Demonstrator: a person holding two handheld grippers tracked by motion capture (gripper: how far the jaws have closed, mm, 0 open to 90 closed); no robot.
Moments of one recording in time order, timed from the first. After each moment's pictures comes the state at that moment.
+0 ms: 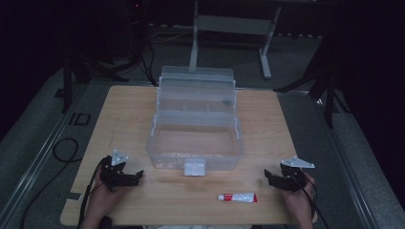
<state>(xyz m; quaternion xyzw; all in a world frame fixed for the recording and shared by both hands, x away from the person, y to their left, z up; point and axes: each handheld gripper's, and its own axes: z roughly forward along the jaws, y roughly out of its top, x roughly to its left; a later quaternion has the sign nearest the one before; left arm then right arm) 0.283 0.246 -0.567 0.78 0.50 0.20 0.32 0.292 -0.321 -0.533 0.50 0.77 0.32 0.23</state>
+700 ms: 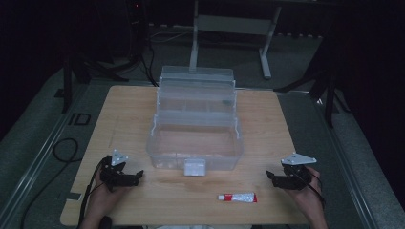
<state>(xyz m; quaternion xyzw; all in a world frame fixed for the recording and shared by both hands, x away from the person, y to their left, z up) 0.283 0.245 -0.567 0.78 0.50 0.20 0.32 0.290 -0.321 -0.499 0.42 0.83 0.29 0.21</state>
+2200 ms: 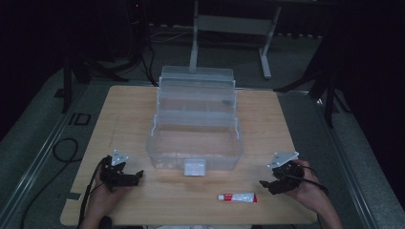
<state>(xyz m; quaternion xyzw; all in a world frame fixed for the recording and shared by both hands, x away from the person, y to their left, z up) 0.283 0.246 -0.566 0.78 0.50 0.20 0.32 0.289 -0.287 -0.469 0.26 0.93 0.22 0.14</state>
